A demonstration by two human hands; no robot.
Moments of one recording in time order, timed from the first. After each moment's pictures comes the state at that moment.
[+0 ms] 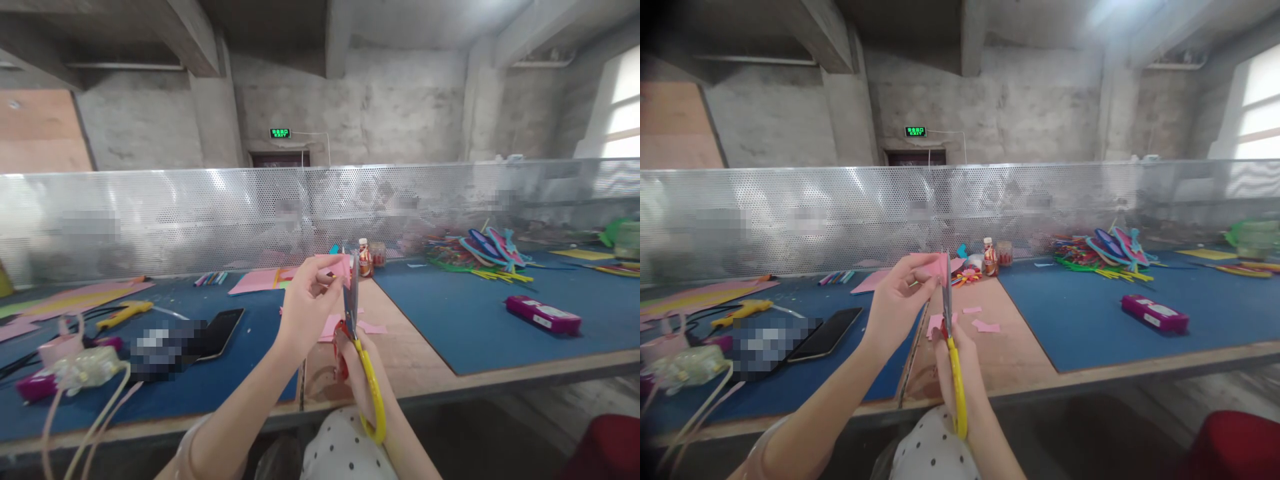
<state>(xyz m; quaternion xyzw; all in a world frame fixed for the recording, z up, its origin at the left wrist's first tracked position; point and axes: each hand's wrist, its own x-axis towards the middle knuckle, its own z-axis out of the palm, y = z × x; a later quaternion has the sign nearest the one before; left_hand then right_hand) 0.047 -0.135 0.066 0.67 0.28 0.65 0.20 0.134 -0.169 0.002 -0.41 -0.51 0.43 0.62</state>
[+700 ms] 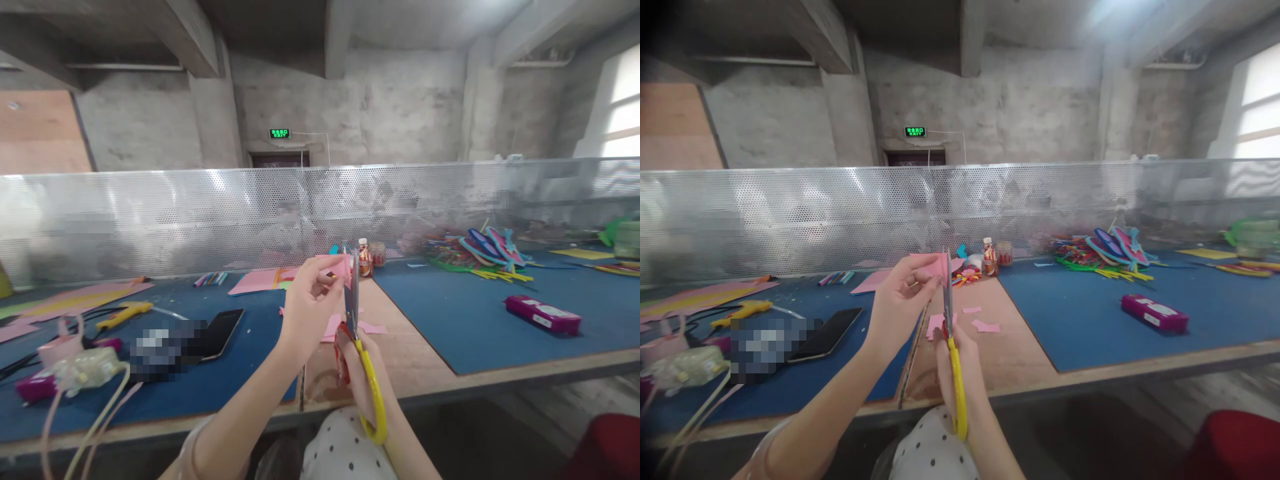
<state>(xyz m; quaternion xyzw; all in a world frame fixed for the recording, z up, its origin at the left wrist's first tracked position) 0.050 -0.132 0.064 0.67 0.27 0.67 0.17 0.137 -0.167 -0.001 -0.44 -0.53 0.41 0.60</state>
